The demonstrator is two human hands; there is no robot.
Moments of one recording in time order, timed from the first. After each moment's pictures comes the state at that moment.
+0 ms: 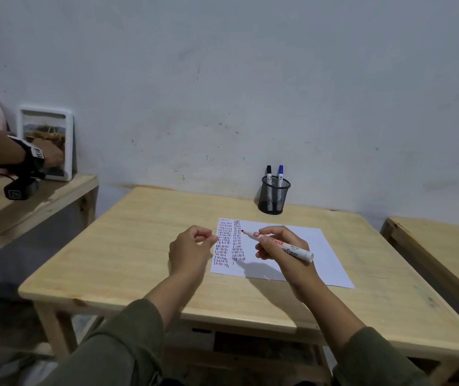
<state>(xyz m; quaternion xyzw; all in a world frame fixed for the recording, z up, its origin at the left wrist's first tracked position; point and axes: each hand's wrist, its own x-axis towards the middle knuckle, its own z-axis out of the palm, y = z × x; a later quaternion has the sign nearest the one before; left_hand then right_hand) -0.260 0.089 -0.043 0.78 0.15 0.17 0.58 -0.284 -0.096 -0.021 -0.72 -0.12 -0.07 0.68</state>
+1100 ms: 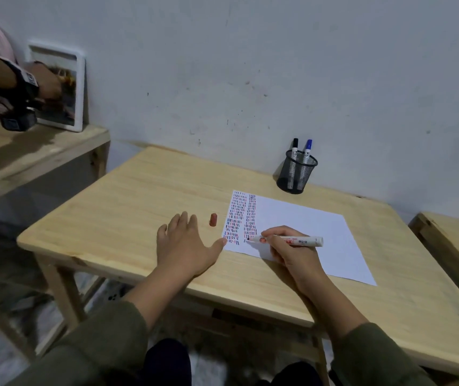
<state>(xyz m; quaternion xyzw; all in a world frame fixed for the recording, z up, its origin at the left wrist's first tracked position) -0.268 0.109 -0.082 0.98 0.13 0.05 0.16 -0.265 -0.090 -0.053 -0.76 -0.03 0.01 0.65</state>
